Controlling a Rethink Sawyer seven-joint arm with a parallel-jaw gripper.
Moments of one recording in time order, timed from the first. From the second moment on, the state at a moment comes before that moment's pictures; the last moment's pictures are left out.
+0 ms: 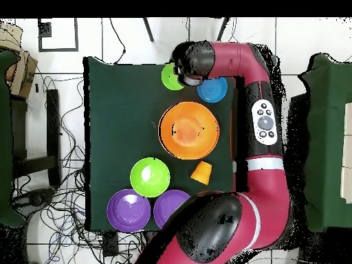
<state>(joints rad) -0.50 -0.28 0.66 0.80 -0.67 1.08 1.91</state>
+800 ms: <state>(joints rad) -0.48 -0.19 0.61 0.73 -0.67 1.07 1.91</state>
